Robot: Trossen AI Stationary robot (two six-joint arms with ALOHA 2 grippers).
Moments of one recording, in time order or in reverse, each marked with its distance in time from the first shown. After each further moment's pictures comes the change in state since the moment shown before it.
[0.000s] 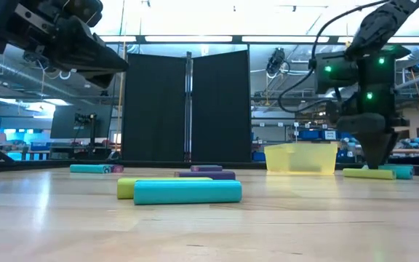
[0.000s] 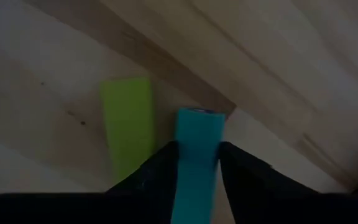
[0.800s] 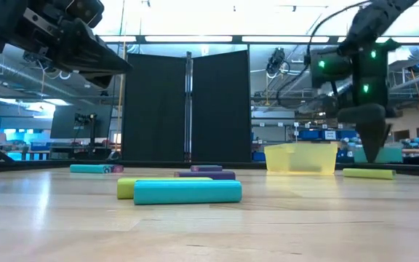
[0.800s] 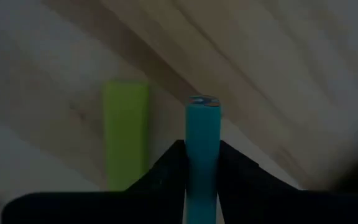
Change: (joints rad) left arm -0.001 0.000 0.000 -0.001 -0.048 -0.003; right arm -0.049 -0.002 0.070 -0.081 -0.006 -0.168
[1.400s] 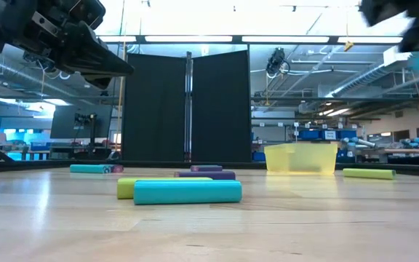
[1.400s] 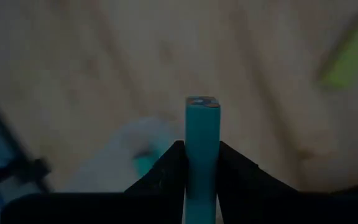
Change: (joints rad) left arm 0.000 0.000 0.000 -0.003 -0.042 -0.022; right arm 0.773 -0.075 0.369 -0.279 -0.193 0.415
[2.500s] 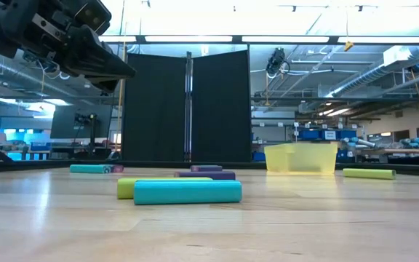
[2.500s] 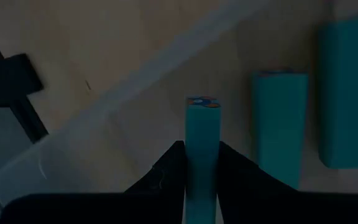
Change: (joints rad) left arm 0.091 0.000 0.000 -0.005 0.176 0.022; right arm 0.506 0.326 -0.171 0.486 -0.104 0.344
